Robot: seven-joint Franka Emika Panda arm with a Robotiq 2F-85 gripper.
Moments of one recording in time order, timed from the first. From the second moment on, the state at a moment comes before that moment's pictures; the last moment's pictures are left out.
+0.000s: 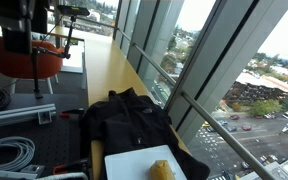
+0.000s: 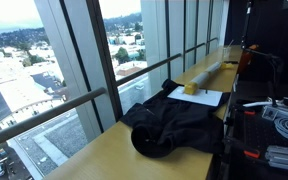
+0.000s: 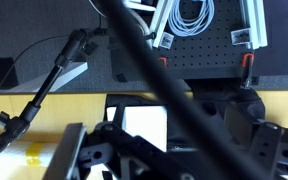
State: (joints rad) arm -0.16 -0.82 -0.25 -2.45 -0.21 1.61 -0.32
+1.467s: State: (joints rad) arm -0.14 -0.56 -0.30 -2.48 -0.18 1.97 -0.33
